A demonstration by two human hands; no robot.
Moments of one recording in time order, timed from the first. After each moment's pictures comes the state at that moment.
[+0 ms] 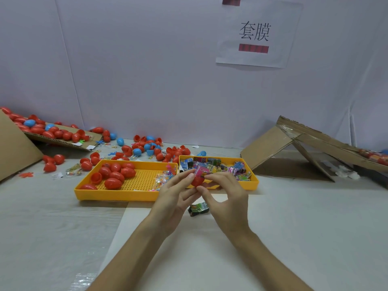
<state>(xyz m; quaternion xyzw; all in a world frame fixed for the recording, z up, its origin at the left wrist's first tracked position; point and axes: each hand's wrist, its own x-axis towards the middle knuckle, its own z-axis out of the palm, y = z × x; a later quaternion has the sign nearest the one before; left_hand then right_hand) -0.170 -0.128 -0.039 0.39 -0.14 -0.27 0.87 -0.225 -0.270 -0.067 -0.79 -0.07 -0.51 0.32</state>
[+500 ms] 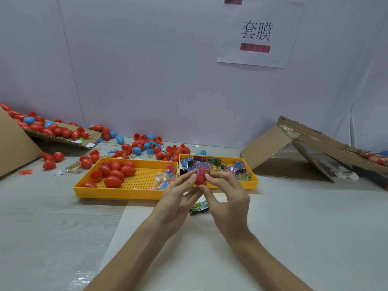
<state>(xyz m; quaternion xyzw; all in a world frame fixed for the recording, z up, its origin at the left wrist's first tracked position) -0.173 -0.132 -0.042 0.34 -0.13 -0.31 0.88 -0.226 -0.266 -0.070 -0.78 -0.05 -0.56 0.26</state>
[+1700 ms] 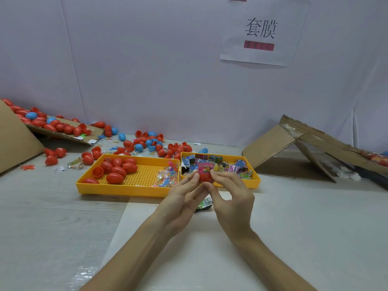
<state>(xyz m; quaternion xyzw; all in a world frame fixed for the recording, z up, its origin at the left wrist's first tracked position) -0.176 -0.135 -0.045 0.30 -0.11 -0.35 0.88 -0.228 -0.267 -0.070 -0.78 -0.05 -0.57 0.26</state>
